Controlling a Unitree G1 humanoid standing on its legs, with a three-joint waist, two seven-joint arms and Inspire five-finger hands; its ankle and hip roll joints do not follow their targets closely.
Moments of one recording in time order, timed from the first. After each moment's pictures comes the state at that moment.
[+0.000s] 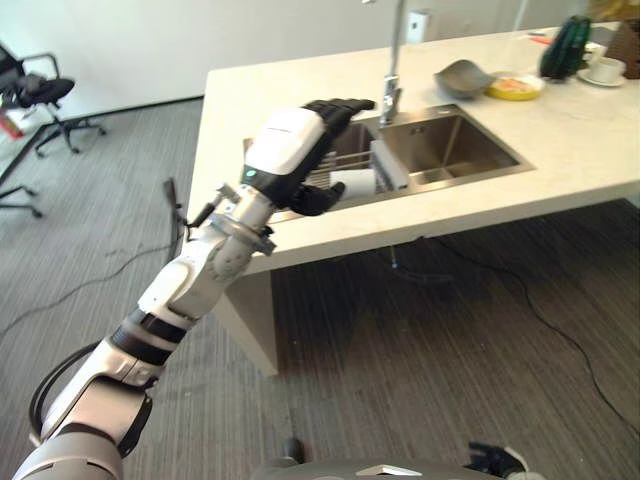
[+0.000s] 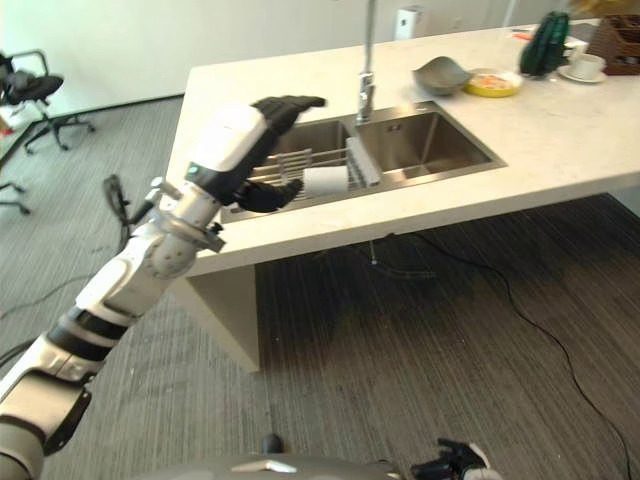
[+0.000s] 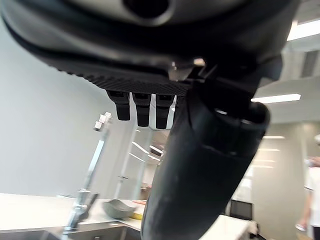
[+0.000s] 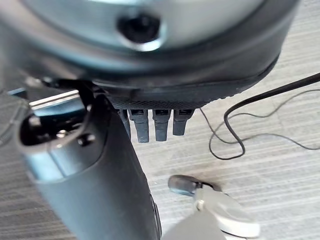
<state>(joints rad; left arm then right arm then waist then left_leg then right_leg) -0.65 0.63 -0.48 0.00 0.50 -0.15 0.18 0.03 -0.38 0.15 1.28 0.18 -0.08 0.04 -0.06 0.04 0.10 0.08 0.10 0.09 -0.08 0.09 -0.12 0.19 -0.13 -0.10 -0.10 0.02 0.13</state>
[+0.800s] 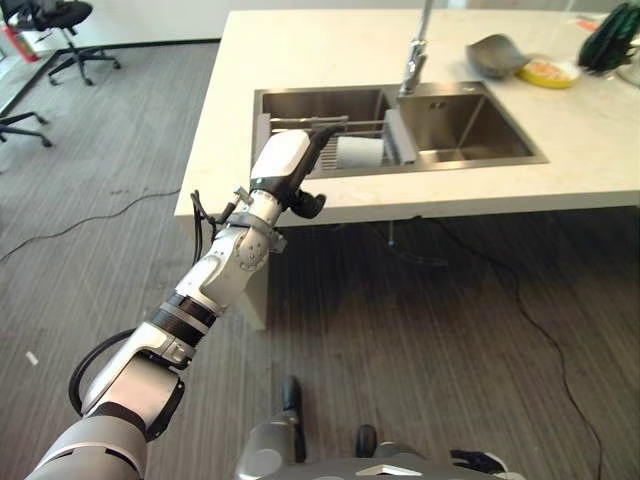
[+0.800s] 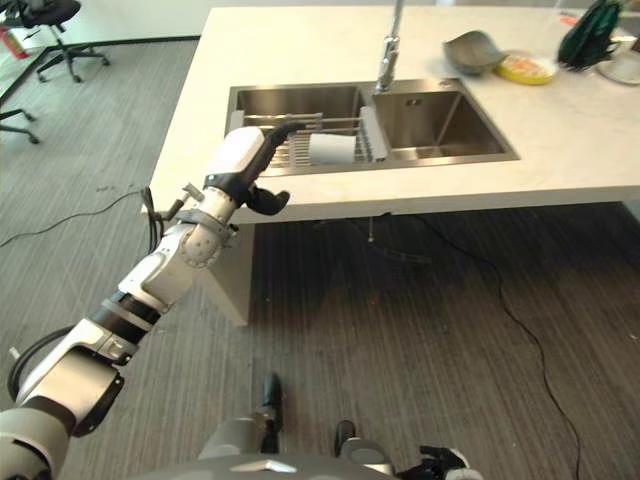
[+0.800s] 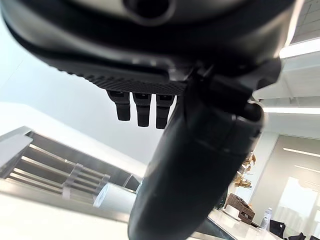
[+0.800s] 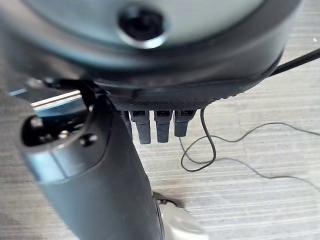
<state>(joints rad) -0.66 0.57 -0.47 0.18 0.42 -0.01 0.22 0.01 -0.30 0.16 1.33 0.20 -0.05 0.03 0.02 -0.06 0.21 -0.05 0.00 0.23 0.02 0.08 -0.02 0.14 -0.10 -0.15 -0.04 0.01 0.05</state>
